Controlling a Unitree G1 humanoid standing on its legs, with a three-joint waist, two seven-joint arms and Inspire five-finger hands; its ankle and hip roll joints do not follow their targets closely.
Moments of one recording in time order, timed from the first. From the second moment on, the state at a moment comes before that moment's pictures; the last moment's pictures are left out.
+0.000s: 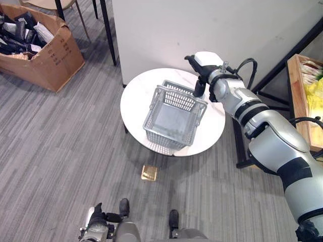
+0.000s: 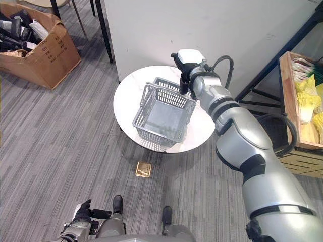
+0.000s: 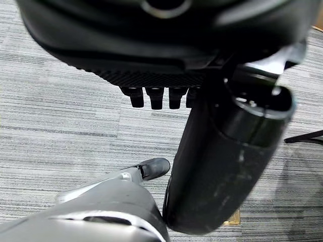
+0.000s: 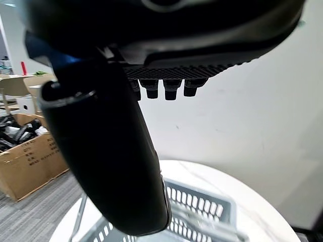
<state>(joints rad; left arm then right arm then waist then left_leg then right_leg) -0.10 0.26 -0.23 1.26 -0.18 -0.04 0.31 -1.36 -0.39 0.95 1.25 -0.24 0.01 -0.04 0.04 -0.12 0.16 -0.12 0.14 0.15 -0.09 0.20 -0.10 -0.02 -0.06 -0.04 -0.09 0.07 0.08</state>
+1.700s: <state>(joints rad) -0.23 0.25 -0.25 1.25 -0.20 -0.06 0.36 -1.39 -0.38 0.80 1.35 -0.18 0.07 -0.20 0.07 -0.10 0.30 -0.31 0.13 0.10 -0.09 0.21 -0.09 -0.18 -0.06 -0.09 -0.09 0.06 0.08</state>
